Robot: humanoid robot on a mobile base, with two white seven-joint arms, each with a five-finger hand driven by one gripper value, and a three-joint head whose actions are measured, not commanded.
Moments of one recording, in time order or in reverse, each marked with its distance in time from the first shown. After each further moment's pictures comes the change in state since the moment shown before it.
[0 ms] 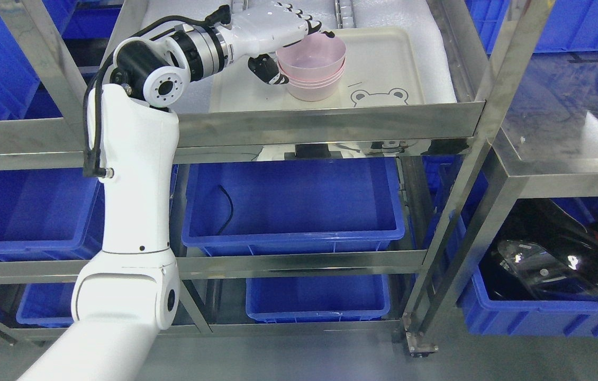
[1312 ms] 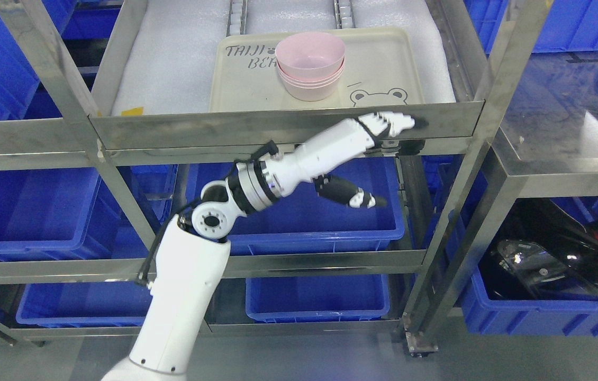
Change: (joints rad) left arm 0.547 -0.005 -0.293 -0.171 0.783 -0.074 0.198; right arm 0.000 0.000 0.000 0.000 0.000 0.000 0.000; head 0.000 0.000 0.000
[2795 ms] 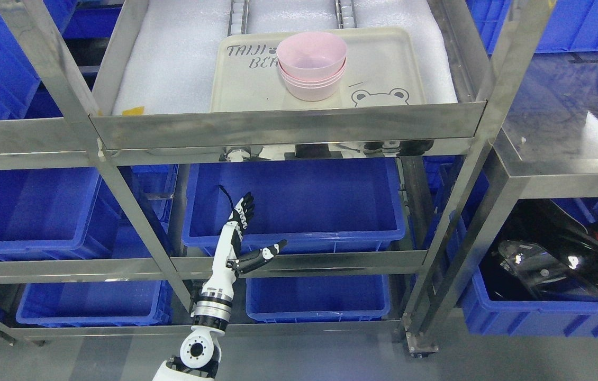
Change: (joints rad) left arm 0.417 -0.001 0.105 0.185 0.299 0.283 0.735; right arm 0.000 0.000 0.000 0.000 0.000 0.000 0.000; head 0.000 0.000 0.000
